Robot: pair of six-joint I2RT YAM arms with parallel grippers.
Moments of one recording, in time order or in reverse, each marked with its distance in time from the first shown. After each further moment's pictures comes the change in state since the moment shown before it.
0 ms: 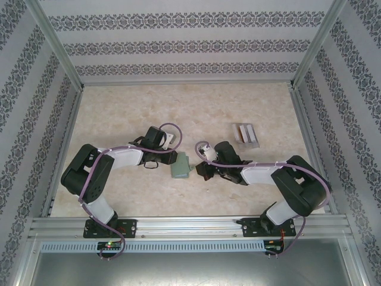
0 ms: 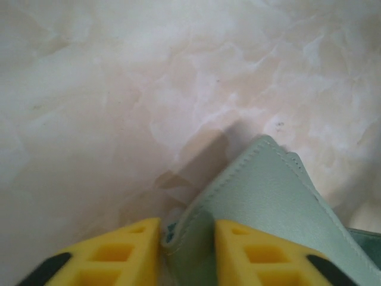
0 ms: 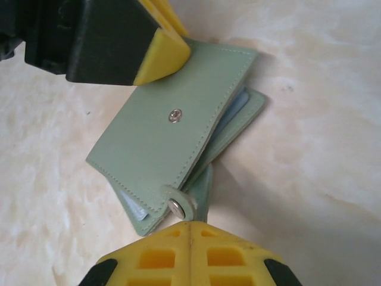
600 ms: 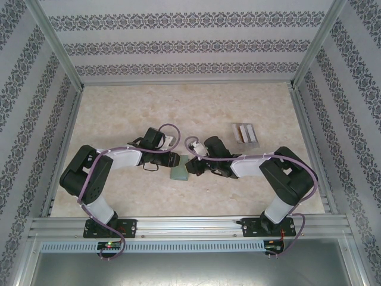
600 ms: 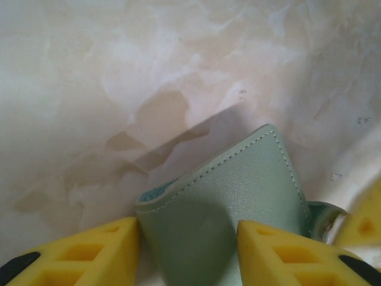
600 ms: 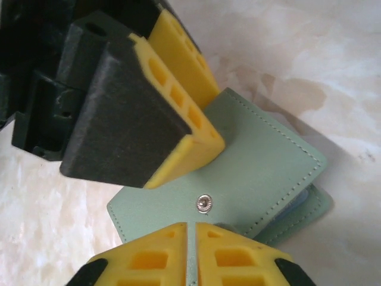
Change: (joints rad) left arm 0.016 -0.018 -0.013 -0.036 0.140 -0.091; right arm 0.047 0.129 0.154 -0.037 -0.023 0.029
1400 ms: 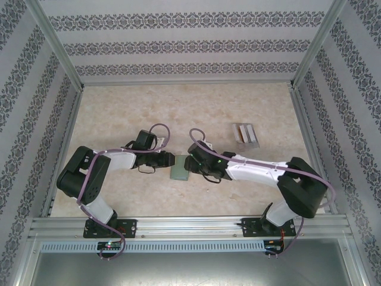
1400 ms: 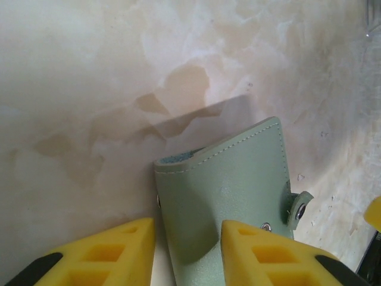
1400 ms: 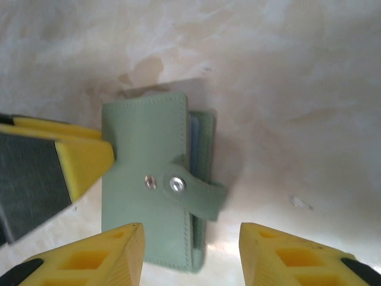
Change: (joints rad) left arm 0.069 -0.015 -0.106 0.134 0.154 -0.185; right arm 0.216 -0.113 0.219 -0.571 0.578 0.762
